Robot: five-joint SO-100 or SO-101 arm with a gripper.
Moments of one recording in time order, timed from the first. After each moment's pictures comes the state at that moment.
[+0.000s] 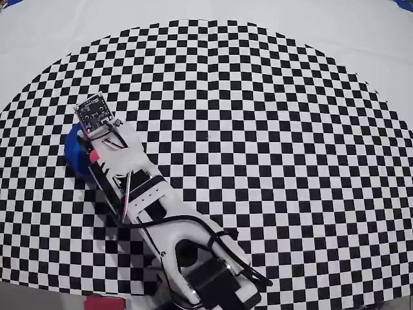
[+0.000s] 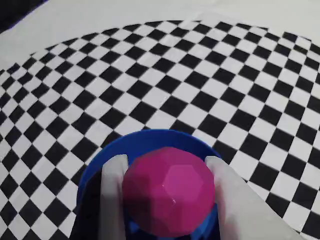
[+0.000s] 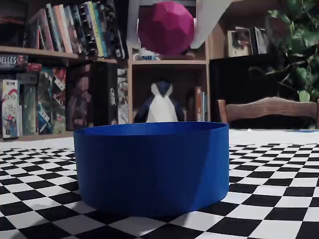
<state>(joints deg) -34.7 127.8 153.5 -0.2 -89.5</state>
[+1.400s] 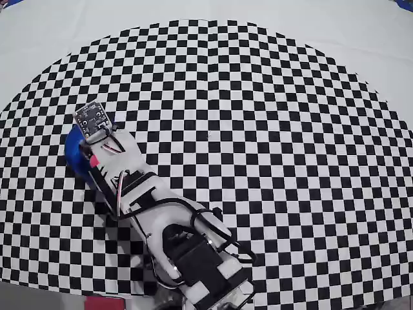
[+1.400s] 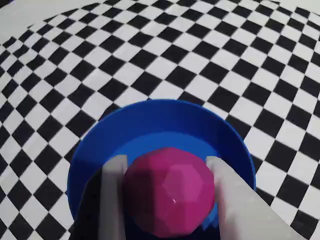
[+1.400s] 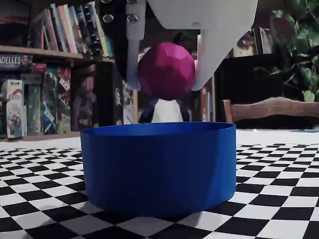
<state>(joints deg) -35.8 115.3 153.5 -7.6 -89.5</state>
